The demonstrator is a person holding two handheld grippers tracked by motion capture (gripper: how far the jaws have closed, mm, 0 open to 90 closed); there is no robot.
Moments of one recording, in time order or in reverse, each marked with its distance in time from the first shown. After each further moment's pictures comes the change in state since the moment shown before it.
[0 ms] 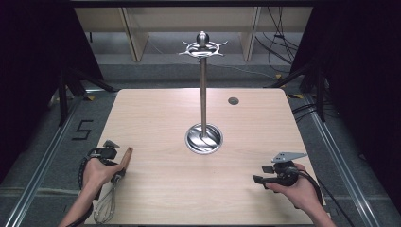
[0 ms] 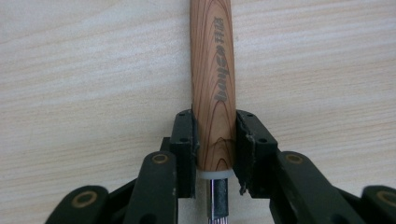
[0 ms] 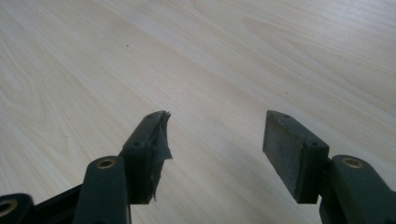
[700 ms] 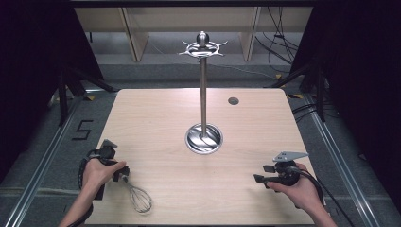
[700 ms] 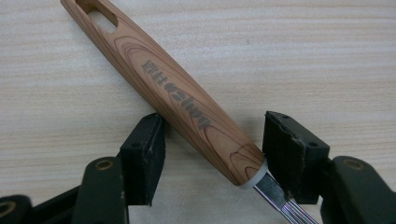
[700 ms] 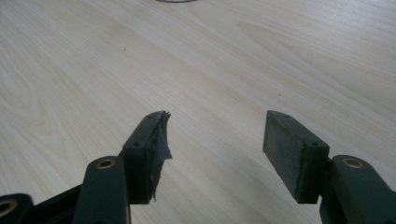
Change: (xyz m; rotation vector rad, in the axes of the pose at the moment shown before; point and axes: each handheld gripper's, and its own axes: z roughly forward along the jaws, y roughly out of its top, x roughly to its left) left arm 0.002 0.001 0.003 -0.002 -0.002 -0.102; right arm -0.002 -0.001 0.001 -0.062 -0.004 0.010
